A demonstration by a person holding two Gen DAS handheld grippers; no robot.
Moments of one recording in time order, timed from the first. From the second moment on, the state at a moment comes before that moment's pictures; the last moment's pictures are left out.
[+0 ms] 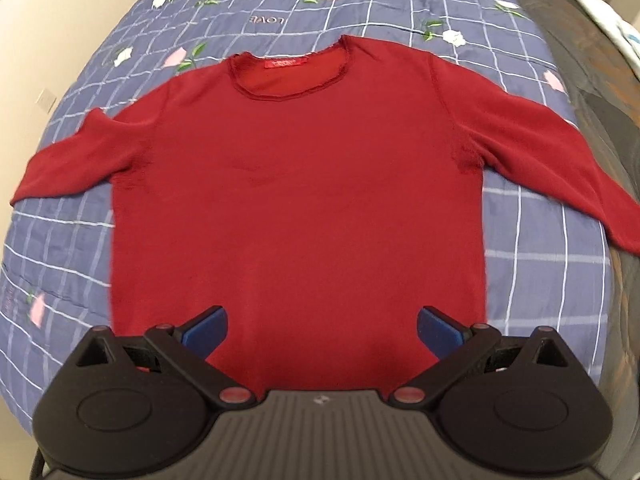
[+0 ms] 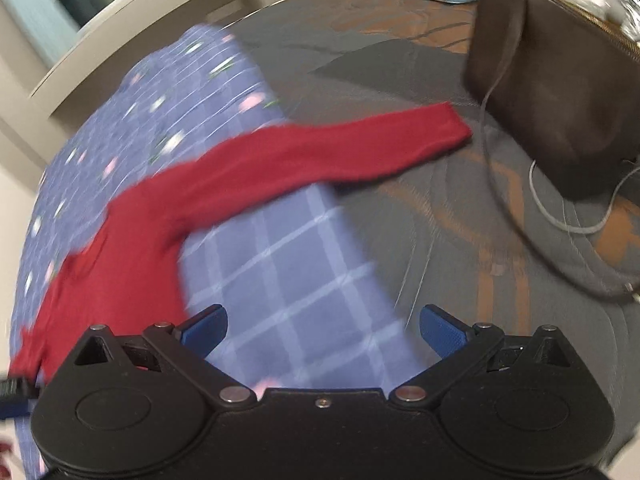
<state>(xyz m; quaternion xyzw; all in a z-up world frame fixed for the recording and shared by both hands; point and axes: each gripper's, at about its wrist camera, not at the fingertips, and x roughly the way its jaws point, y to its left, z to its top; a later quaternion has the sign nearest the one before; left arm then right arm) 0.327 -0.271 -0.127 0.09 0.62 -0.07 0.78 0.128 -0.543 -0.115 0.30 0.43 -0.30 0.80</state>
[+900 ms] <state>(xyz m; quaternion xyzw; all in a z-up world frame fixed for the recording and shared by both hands) 0.364 -0.288 -0.162 0.07 0.63 0.00 0.77 0.204 -0.736 -0.219 0.36 0.36 -0.46 0.73</state>
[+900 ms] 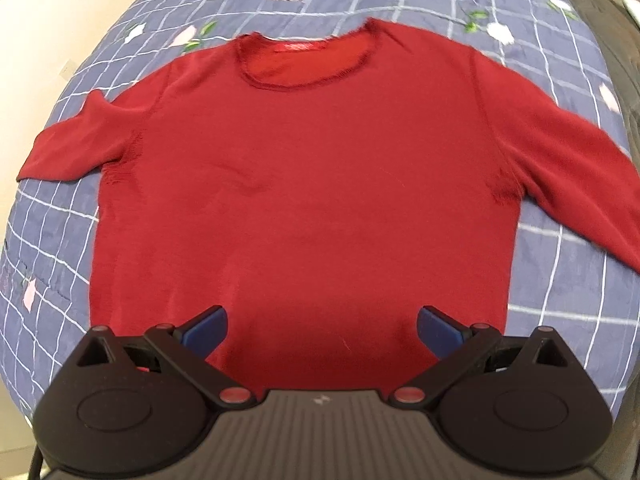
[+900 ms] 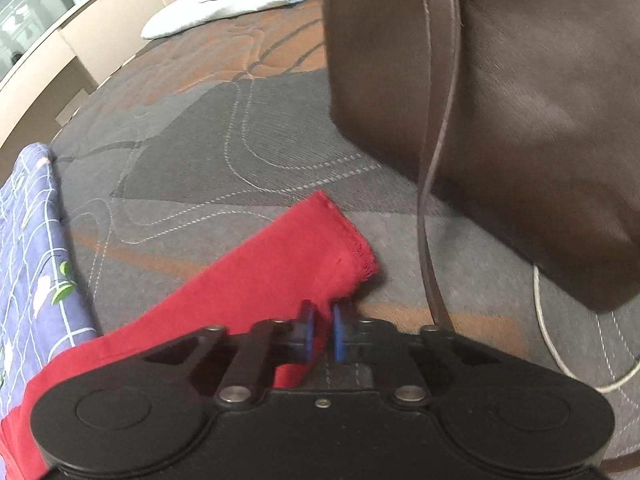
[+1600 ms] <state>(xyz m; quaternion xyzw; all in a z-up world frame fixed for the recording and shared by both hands) 0.434 -0.130 -0.098 -0.03 0.57 -0.01 0.82 0.354 -0.524 -0.024 0.16 0.28 -0.20 0.93</state>
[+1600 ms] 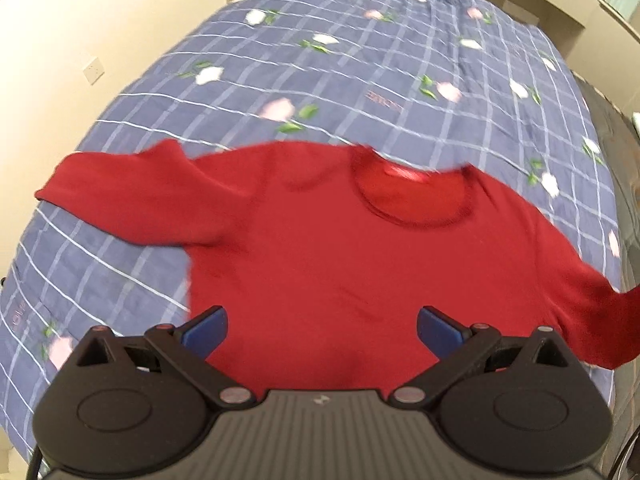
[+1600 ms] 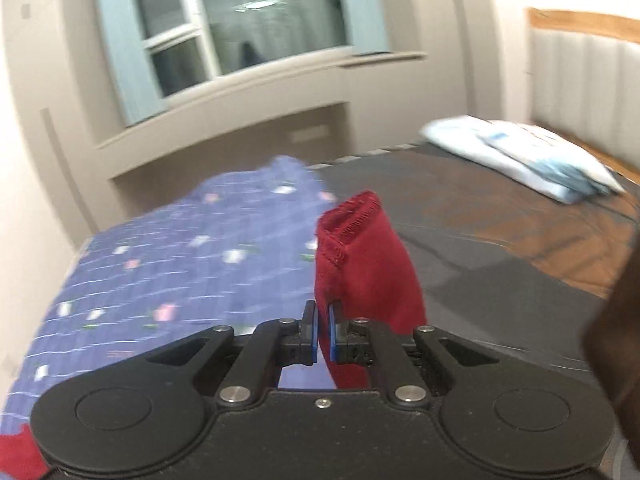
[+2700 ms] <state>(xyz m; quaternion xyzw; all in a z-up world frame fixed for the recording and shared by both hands) 0.487 0.118 -0.159 -0.13 0.58 0.06 0.80 0.440 -0.162 -0.197 0.05 0.50 -0.02 0.87</state>
